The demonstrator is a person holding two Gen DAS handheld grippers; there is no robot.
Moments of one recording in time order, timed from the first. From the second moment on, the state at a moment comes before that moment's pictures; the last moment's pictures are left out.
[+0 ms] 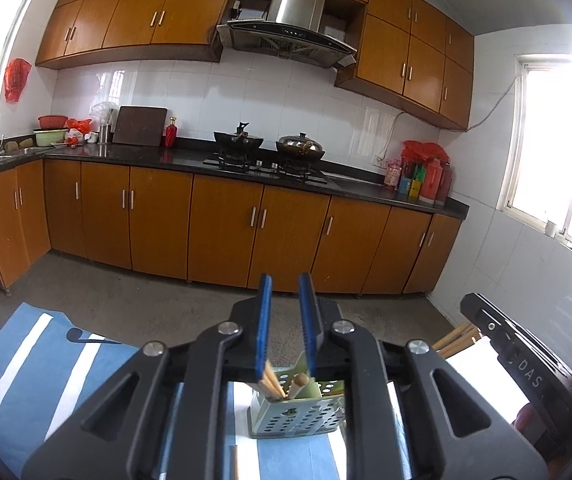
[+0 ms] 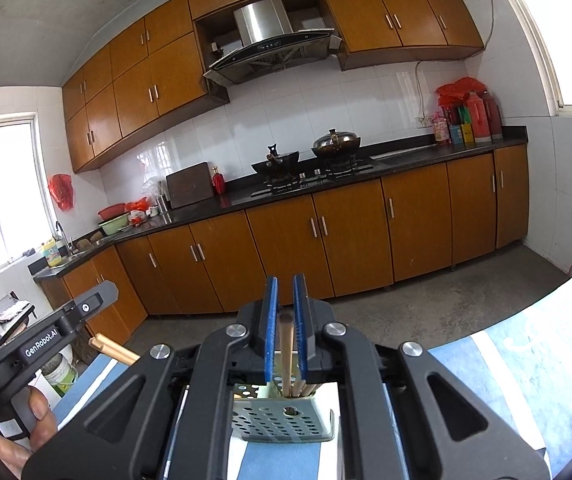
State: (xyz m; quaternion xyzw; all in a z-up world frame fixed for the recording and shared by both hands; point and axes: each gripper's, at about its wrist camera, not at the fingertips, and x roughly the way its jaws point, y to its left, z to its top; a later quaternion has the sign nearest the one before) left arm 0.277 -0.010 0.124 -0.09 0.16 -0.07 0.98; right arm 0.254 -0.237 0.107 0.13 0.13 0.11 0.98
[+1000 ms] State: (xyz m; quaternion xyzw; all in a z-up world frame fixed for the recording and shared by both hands) left arm 0.172 0.052 -0.041 -0.06 0.37 -0.05 0.93; right arm 0.202 -0.222 -0.090 0.05 0.43 0.10 0.90
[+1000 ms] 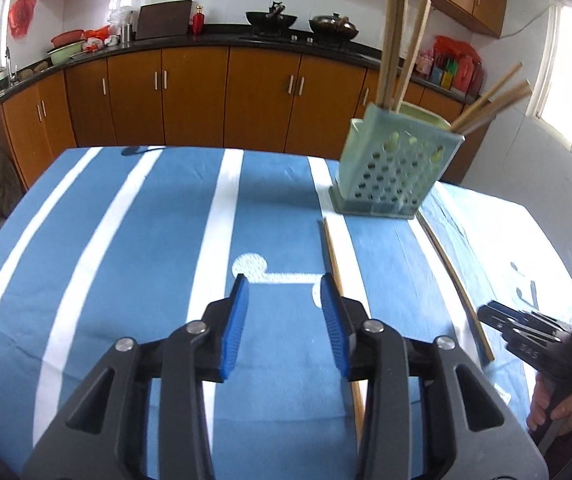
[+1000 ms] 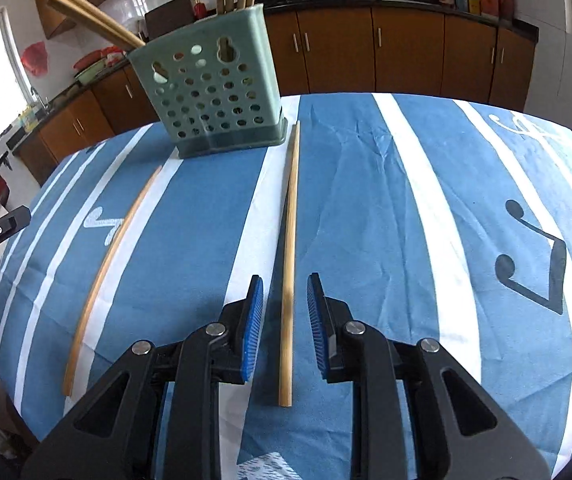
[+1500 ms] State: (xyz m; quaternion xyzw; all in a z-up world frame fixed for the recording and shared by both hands) left arm 0.171 0.001 -0.078 -0.02 0.42 -0.10 0.90; right arm 0.205 -0.272 -0.098 0.07 0.42 0.00 0.90
